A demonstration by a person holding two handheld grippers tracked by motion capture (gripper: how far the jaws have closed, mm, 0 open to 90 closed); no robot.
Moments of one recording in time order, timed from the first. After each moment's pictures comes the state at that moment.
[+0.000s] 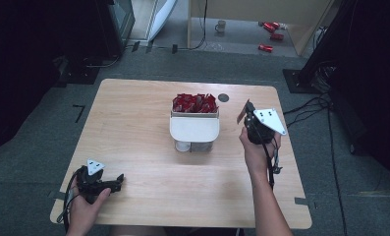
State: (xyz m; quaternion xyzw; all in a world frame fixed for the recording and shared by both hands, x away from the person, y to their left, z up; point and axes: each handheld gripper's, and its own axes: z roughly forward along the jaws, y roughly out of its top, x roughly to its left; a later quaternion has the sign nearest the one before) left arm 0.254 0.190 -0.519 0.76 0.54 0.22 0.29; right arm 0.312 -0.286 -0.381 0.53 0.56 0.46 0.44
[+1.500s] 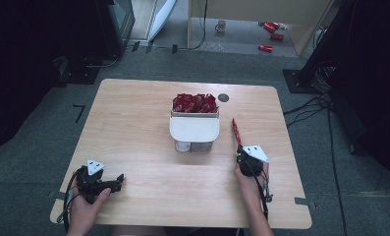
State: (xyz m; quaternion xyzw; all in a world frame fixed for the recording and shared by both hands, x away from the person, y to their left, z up) left arm 0.254 0.189 -0.519 0.76 0.54 0.22 0.29; right arm 0.282 -0.292 -0.517 0.60 0.63 0.37 0.34
